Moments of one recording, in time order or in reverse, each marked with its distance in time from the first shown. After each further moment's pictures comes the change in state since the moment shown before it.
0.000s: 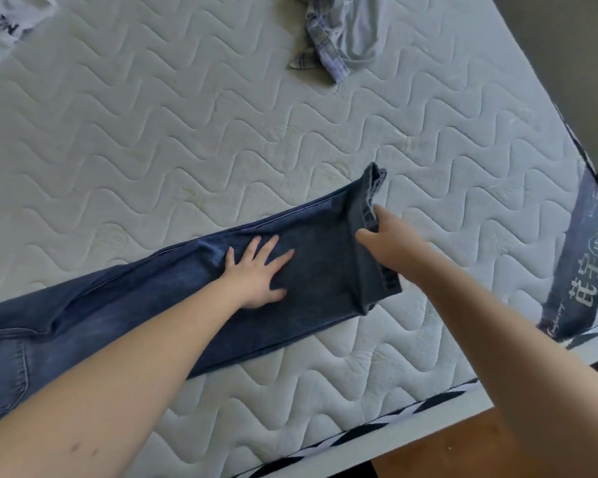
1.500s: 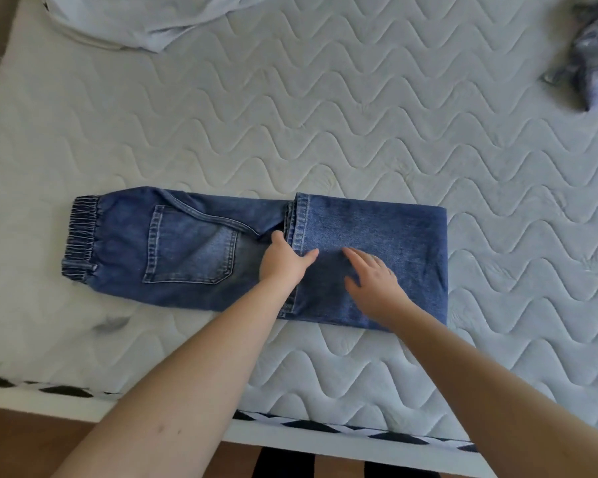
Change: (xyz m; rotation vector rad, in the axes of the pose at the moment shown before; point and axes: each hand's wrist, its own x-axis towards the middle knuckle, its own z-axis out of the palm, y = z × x) left_hand -0.165 -0.178 0.093 -1.118 0.509 -0.799; right_hand -0.069 -0.139 0.293 -0.496 -0.330 -0.440
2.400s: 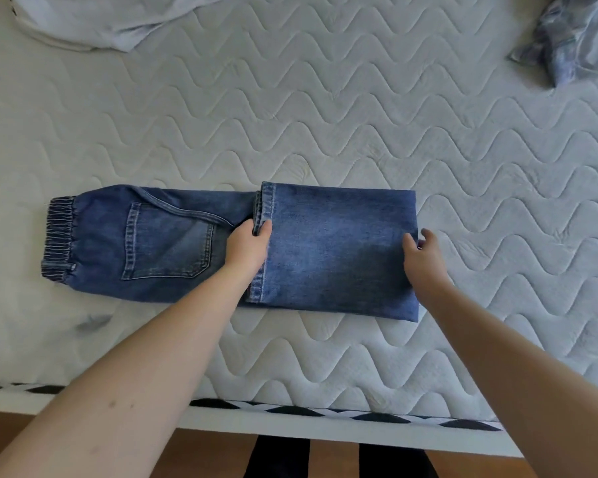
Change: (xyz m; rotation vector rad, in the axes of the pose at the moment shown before) left_hand 0.012 -0.012 -0.007 -0.147 0.107 0.125; right_hand -0.012 0.093 -0.037 0.814 0.377 0.575
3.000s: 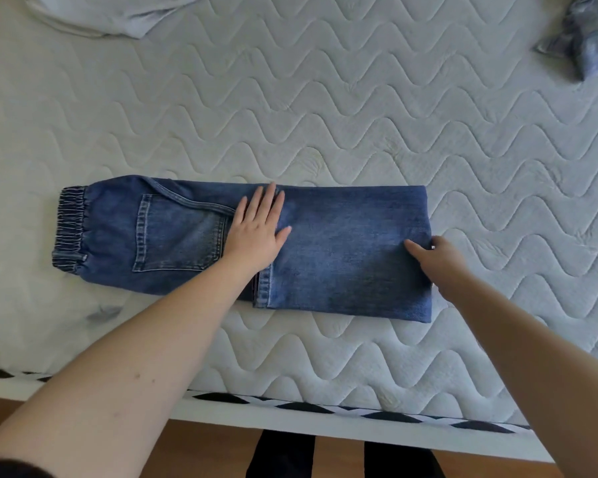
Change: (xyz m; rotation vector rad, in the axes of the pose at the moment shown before) left_hand 0.025 -0.026 -0.009 0.937 -0.018 0.601; right_hand 0.015 0.003 -0.005 -0.256 -0.094 0.037
